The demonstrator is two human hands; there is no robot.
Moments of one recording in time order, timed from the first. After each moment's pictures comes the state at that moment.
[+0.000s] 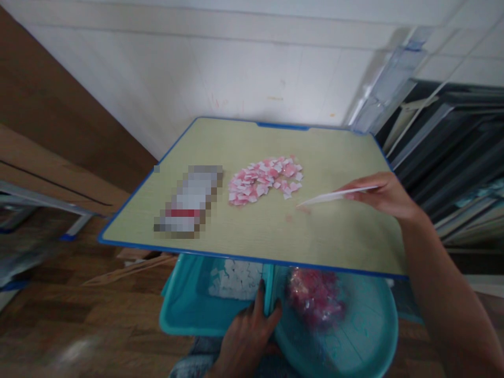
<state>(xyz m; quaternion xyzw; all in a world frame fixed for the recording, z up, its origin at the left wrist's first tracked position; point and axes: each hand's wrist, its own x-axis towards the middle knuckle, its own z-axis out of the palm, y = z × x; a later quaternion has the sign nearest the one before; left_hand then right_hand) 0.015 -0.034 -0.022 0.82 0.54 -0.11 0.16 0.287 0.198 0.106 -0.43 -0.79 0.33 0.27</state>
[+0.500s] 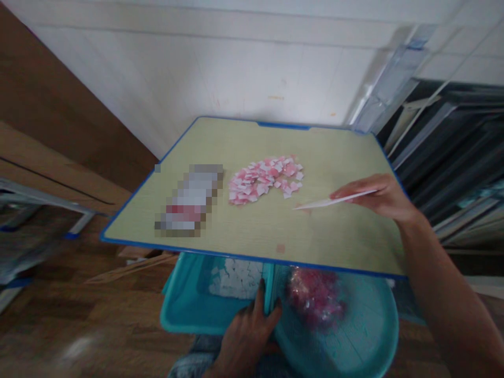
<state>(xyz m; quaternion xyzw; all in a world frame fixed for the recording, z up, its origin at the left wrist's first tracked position) 0.016 -0.036 -0.021 0.83 0.54 -0.09 0.14 0.280 0.192 0.113 -0.33 -0.81 0.39 0.28</state>
